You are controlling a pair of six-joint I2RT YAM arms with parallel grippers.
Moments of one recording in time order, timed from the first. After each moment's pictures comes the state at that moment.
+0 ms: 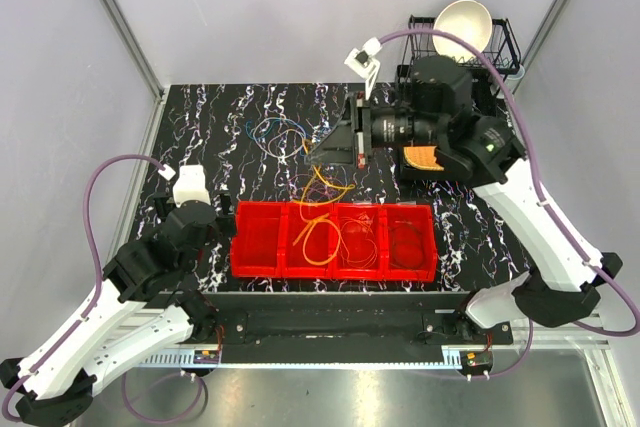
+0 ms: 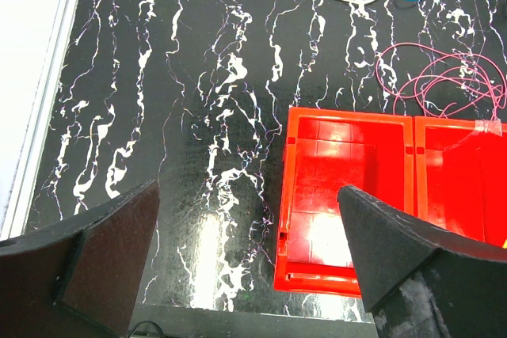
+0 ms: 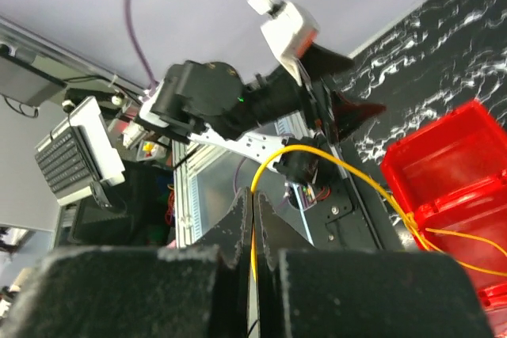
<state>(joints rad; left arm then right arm) -0.76 0.60 0.87 -0.94 -0.73 -0.44 0.78 1.43 1.94 -0.67 -0.68 0.60</state>
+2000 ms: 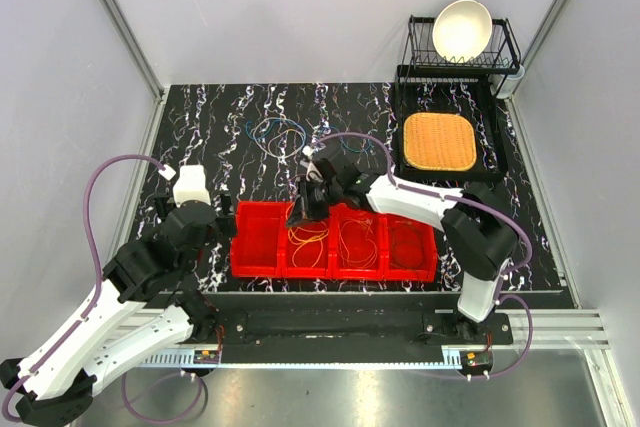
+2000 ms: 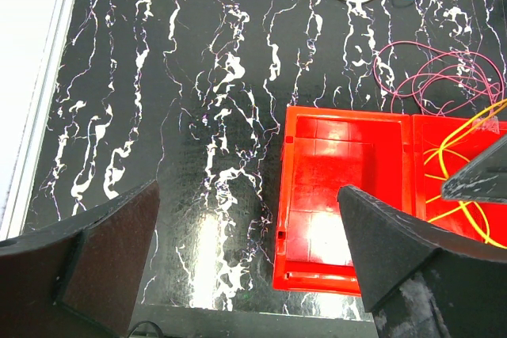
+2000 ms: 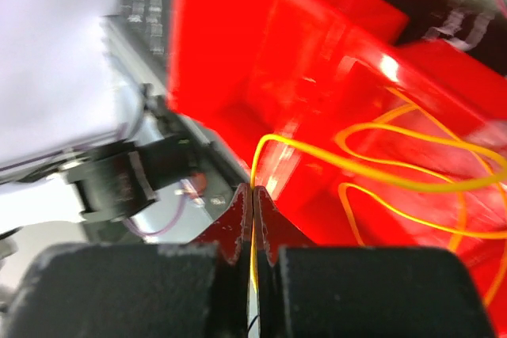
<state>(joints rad) -0.76 0.60 0.87 -0.94 -0.72 -0.44 0.84 1.82 1.24 -0.16 -0.51 0.83</state>
